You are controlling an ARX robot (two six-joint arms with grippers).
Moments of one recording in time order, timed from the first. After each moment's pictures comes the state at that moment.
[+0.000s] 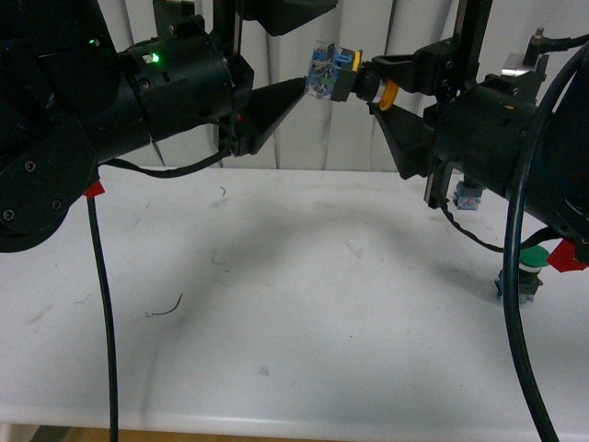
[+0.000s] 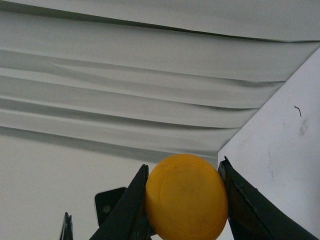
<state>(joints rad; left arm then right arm) -0.27 2.09 1.07 1.24 0.62 -1.16 0.28 2.10 0.96 1.28 -0.29 1.43</state>
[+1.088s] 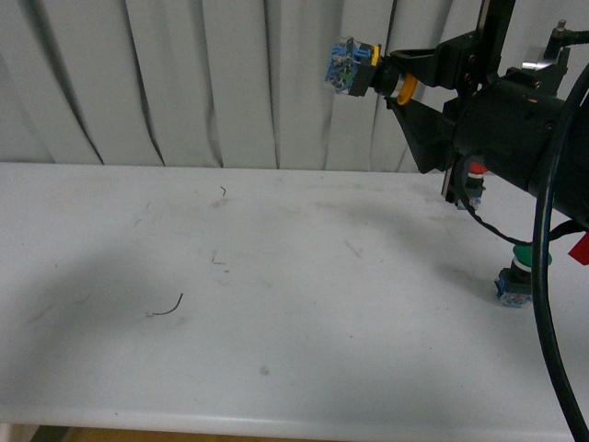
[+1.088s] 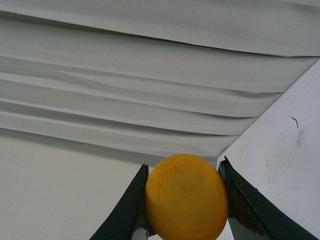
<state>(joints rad) 0.20 1.07 0.59 0.09 0.36 0.09 0.24 2.08 0.96 1.28 -0.32 1.42</state>
